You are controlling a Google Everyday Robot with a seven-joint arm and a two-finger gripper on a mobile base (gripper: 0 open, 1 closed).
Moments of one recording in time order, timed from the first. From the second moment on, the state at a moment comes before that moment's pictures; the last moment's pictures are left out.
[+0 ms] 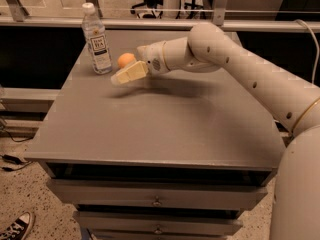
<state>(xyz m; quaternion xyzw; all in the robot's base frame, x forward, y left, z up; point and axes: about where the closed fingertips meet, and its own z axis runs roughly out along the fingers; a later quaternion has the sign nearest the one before) 0.708 0.084 0.858 -0.45 0.68 0.35 0.46</state>
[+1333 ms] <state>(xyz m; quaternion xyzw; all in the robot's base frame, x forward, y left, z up) 0.696 0.052 0.862 -0.44 0.68 0.34 0.47</state>
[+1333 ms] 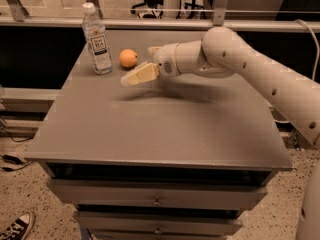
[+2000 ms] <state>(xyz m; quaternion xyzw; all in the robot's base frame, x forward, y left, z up) 0.676 0.007 0.874 -0.42 0.67 0.34 0.50</state>
